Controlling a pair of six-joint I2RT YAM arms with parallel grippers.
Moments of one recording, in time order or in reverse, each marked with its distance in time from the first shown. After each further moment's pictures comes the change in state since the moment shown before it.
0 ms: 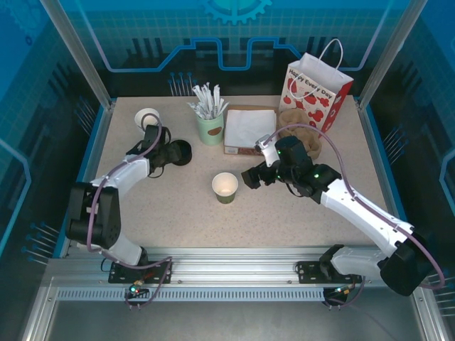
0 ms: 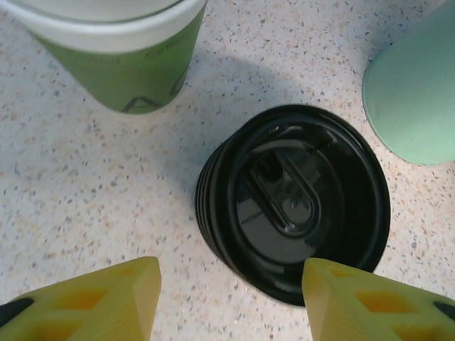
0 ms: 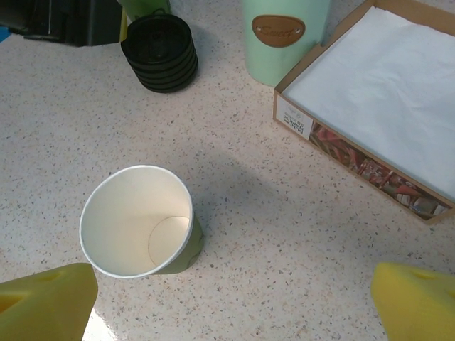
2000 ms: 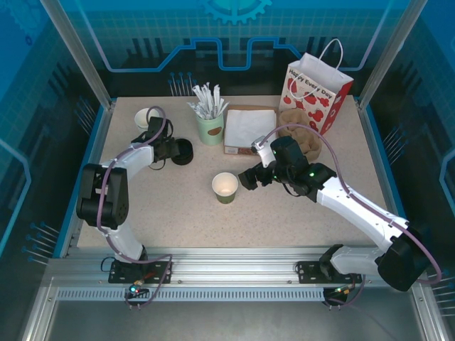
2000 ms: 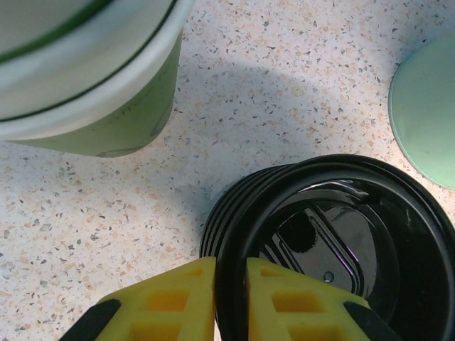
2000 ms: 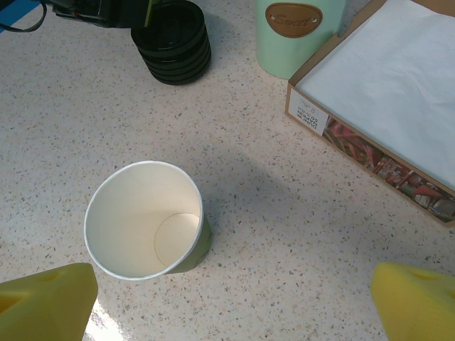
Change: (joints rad) left arm 0.025 0.172 0.145 -0.038 0.024 0.056; right arm 0.017 0.034 0.009 0.006 -0.008 0.000
